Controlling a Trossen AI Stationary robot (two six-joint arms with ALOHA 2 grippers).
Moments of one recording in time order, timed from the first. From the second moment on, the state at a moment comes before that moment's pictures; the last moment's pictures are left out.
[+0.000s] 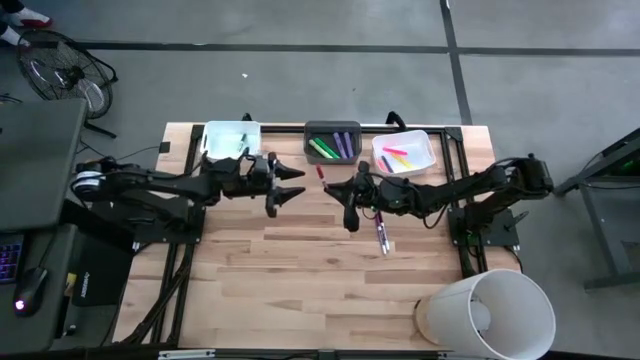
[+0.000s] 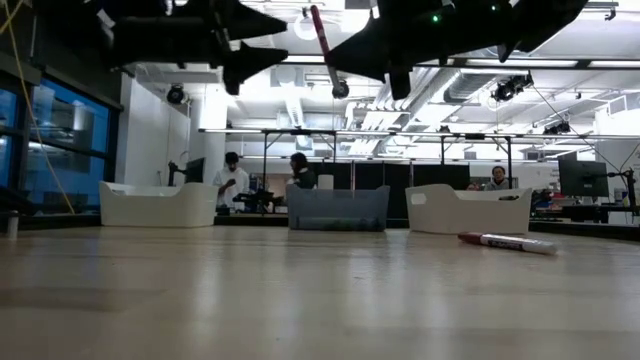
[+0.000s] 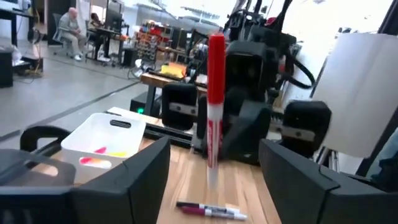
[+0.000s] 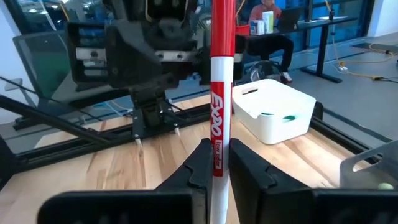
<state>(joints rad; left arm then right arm) 0.16 1.20 0.49 0.84 0.08 -0.24 0.03 1.49 0.74 0.68 0.28 0.20</state>
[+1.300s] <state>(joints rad) 0.16 1.46 0.75 0.77 0.12 -0.23 0.03 1.49 0.74 0.65 0.26 0.18</state>
